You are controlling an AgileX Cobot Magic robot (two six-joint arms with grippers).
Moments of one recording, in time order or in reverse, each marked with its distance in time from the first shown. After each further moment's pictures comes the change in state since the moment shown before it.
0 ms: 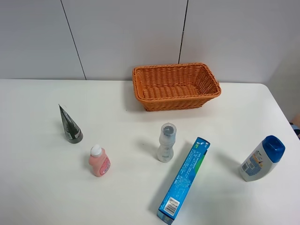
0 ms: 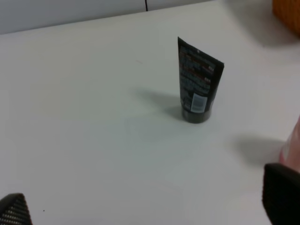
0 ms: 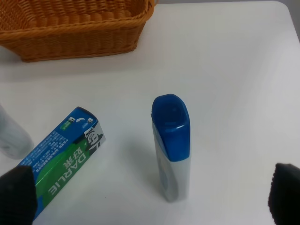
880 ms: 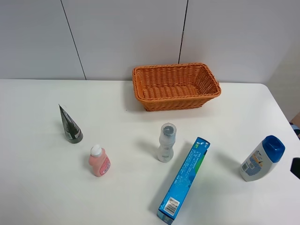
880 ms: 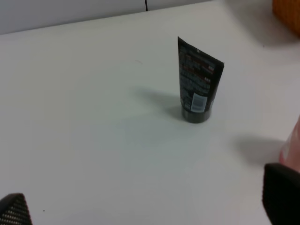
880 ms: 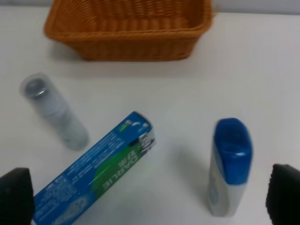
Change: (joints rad) left arm 0.000 0.000 0.000 0.000 0.000 0.000; right arm 0.038 0.235 -0.125 0.196 -0.007 -0.202
